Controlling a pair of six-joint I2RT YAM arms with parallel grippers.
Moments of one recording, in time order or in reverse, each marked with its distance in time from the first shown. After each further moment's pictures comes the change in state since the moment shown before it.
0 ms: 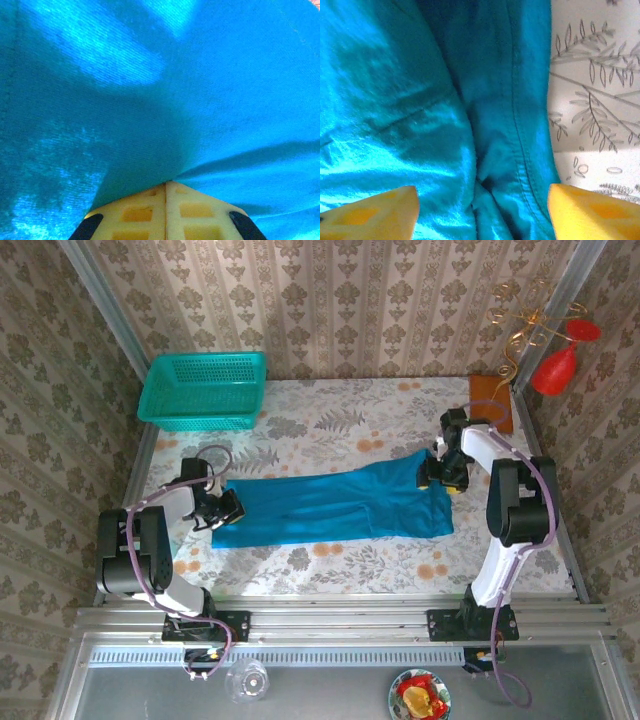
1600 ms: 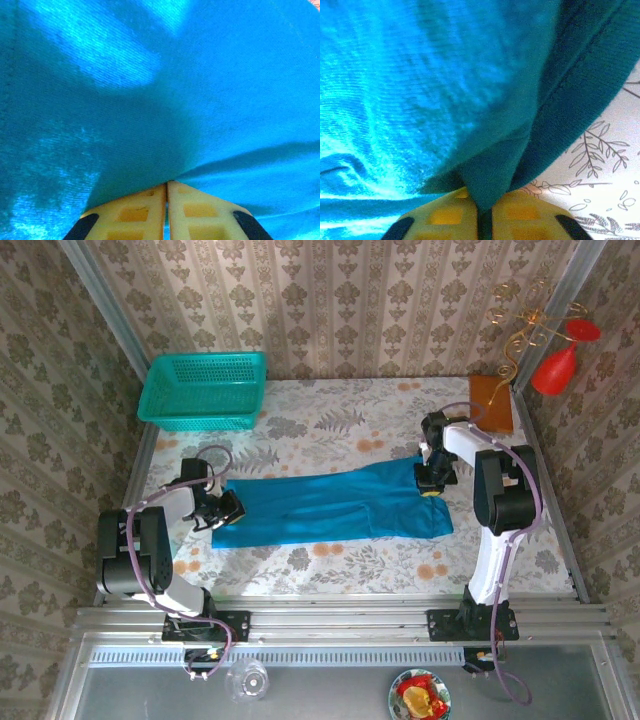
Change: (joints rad) left arm 0.000 -0.008 -0.006 0.007 0.000 0.000; right arm 0.078 0.113 0.063 -0.055 0.063 -0.042
